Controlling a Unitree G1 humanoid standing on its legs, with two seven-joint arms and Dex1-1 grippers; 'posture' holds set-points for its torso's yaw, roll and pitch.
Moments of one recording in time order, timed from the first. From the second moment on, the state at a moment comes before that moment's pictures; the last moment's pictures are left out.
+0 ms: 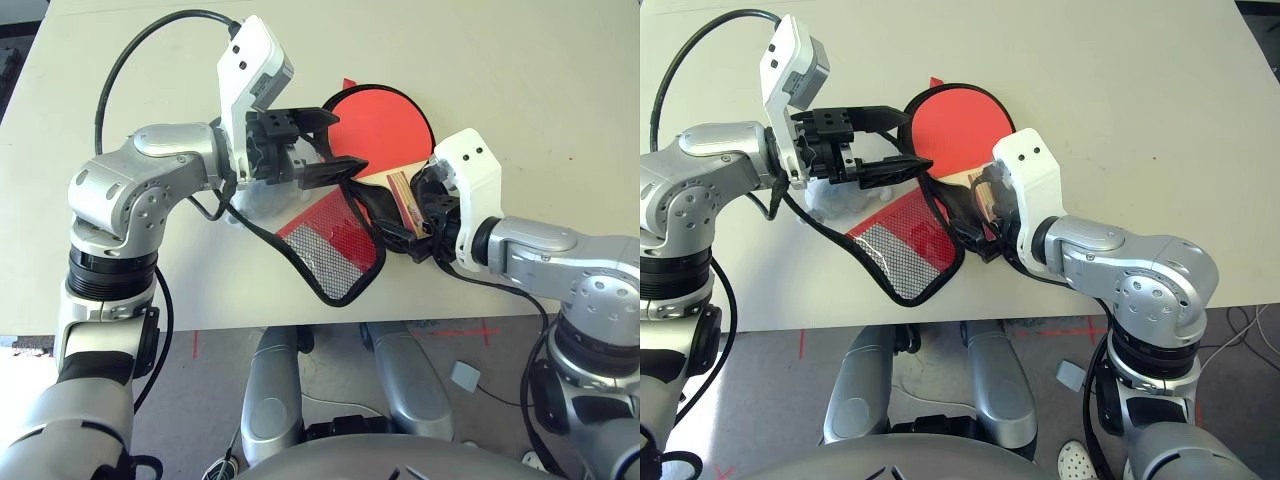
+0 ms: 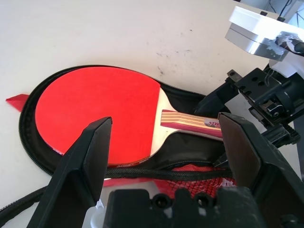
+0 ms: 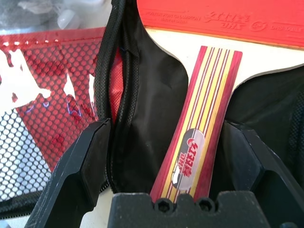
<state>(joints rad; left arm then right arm) -0.79 0.60 -0.04 -0.30 -0.64 0.95 -0.77 -0.49 -0.40 -0.12 -0.69 0.88 1.58 0.01</state>
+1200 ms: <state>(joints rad) -0.46 1.04 0.21 -0.15 -0.48 0.77 -0.88 -0.65 -0.62 -0.24 -0.07 0.56 0.93 0.33</state>
